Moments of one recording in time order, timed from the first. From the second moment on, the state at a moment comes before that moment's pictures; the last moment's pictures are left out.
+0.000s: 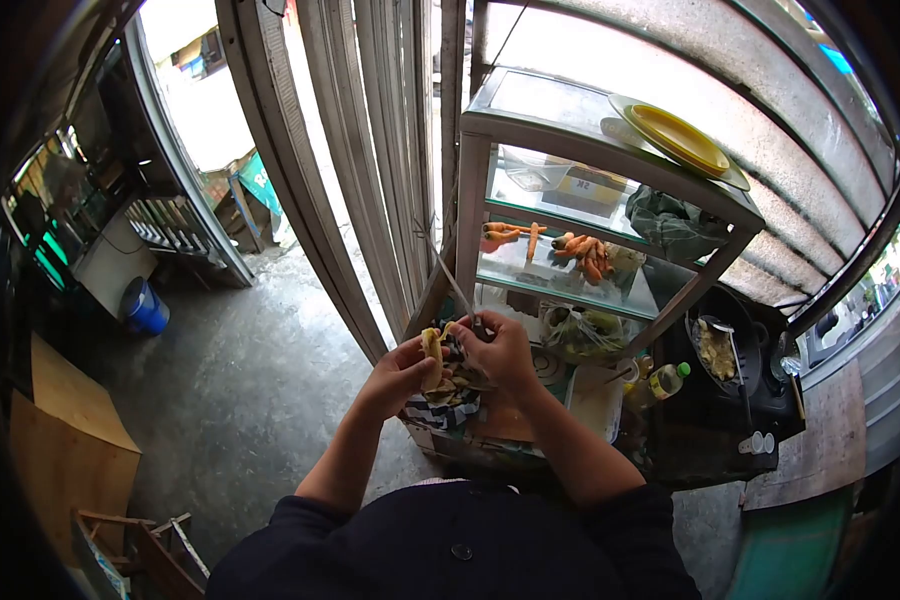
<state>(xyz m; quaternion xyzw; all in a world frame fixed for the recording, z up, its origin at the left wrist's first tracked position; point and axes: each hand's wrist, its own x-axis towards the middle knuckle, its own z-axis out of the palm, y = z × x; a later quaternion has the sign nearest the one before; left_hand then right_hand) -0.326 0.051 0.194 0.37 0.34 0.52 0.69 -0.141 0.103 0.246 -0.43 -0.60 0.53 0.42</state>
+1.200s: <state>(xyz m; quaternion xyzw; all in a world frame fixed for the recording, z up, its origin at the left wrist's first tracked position) -0.325 0.037 0.224 0.47 0.32 0.44 0.69 -0.111 0.094 0.269 -0.27 -0.91 0.26 0.19</state>
